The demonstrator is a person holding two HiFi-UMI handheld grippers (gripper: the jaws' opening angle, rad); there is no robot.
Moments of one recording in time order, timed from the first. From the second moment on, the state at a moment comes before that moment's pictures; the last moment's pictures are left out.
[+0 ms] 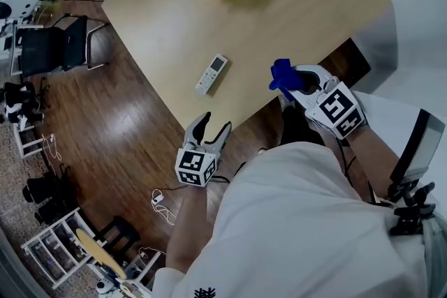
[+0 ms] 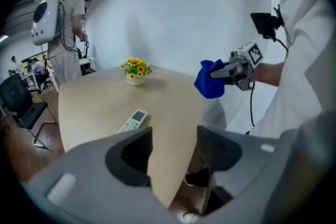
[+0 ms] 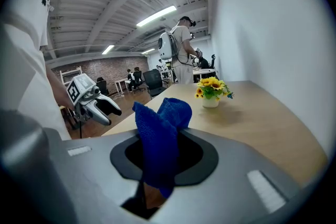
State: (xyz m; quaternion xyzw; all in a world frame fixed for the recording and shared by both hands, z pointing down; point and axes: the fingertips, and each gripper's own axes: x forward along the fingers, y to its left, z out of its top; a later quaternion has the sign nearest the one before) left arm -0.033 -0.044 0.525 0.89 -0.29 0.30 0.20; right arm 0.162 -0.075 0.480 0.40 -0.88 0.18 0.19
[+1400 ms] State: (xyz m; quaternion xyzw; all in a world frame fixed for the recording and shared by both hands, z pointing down) left arm -0.022 0.356 0.364 0.94 -0.28 0.12 0.15; right arm 0.077 0.351 0.389 0.38 -0.89 0.10 0.24
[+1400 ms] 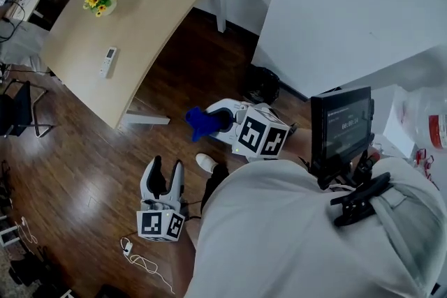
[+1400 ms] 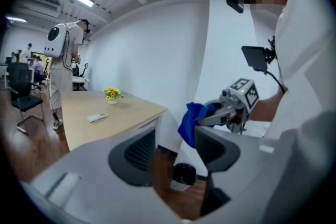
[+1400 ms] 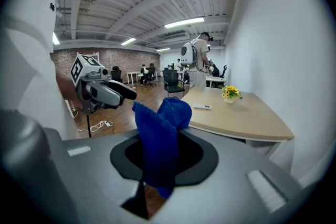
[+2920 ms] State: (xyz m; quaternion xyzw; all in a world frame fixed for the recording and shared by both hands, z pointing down) left arm 0.042 0.474 0.364 0.94 -0.29 0.14 0.13; right arm 0.141 0.465 0.365 0.37 -0.90 0.05 0.20
